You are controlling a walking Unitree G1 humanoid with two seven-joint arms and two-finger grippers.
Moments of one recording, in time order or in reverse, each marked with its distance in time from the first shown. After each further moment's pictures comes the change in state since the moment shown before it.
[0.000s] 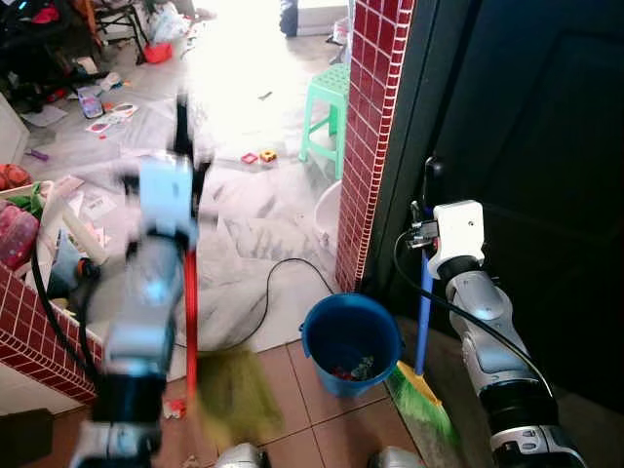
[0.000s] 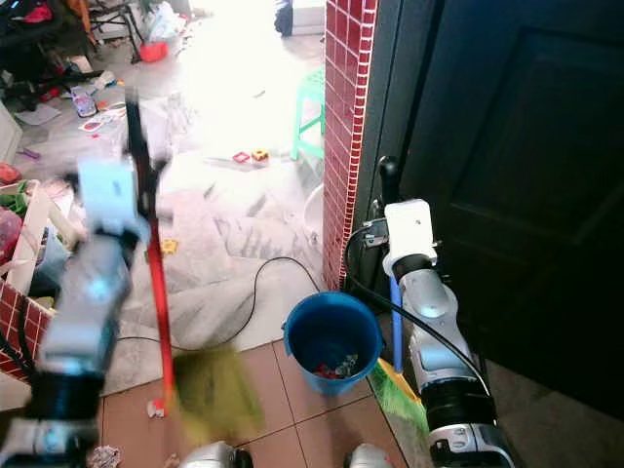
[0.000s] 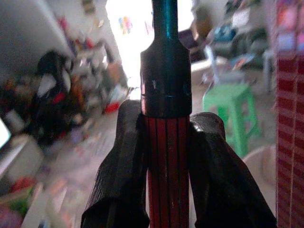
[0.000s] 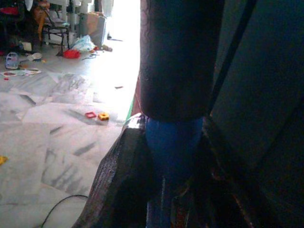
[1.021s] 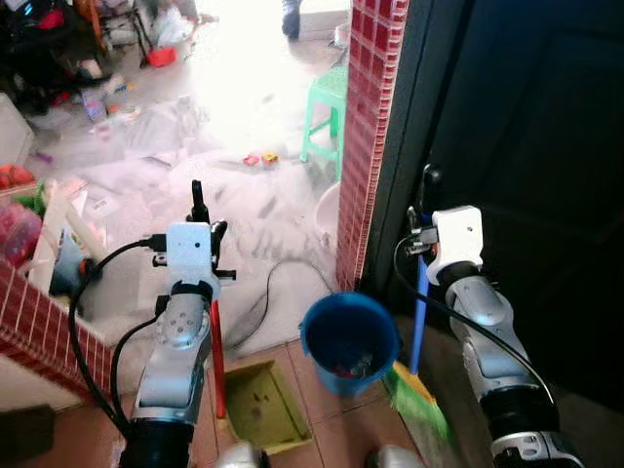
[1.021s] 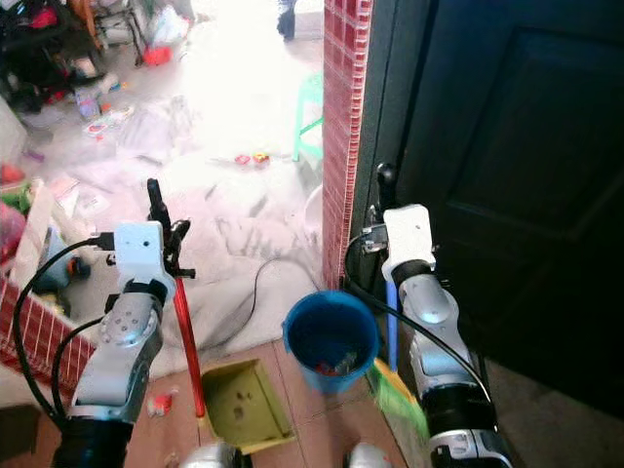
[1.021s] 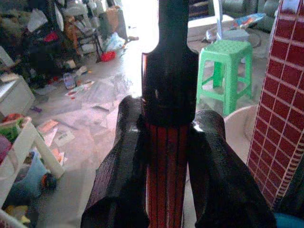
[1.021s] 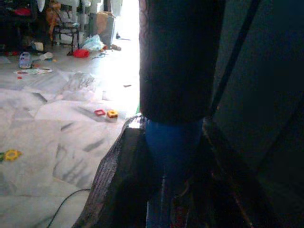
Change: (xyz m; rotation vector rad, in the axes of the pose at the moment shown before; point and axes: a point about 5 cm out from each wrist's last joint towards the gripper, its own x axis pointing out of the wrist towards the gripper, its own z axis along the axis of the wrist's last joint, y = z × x) left arm -0.034 -0.030 -0.039 -0.114 0.193 0.019; right arm -0.004 0.002 -0.003 0.016 -0.001 0.031
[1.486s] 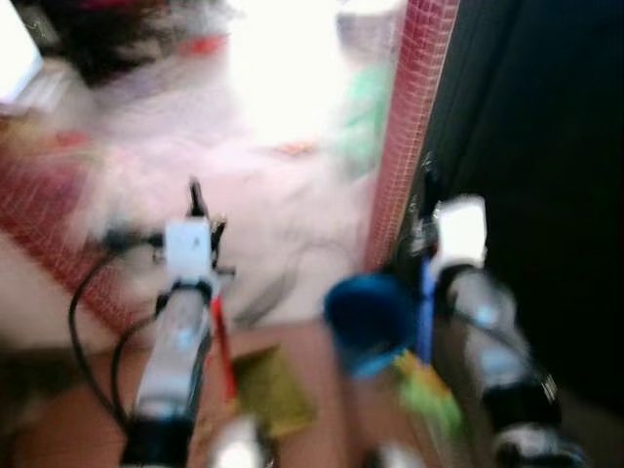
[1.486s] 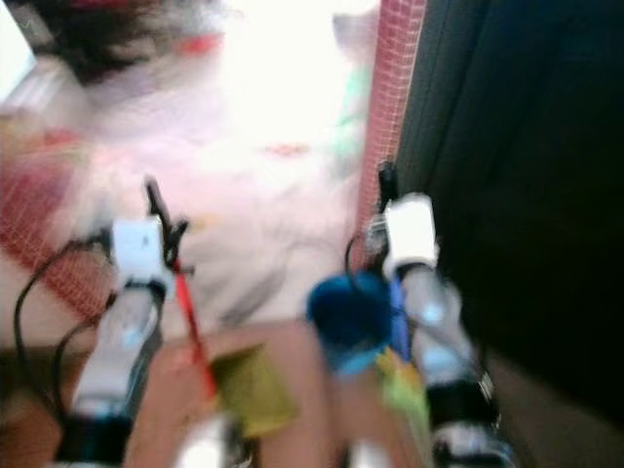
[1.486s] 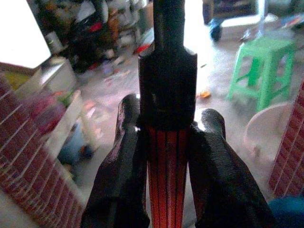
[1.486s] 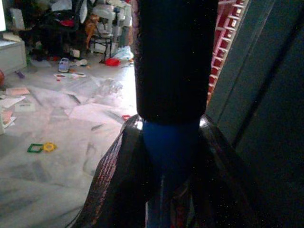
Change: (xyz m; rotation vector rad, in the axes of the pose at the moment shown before) left arm 0.000 0.002 -0.010 -0.017 0.031 0.016; right arm 0.003 -0.001 0.000 -0.025 0.006 0.004
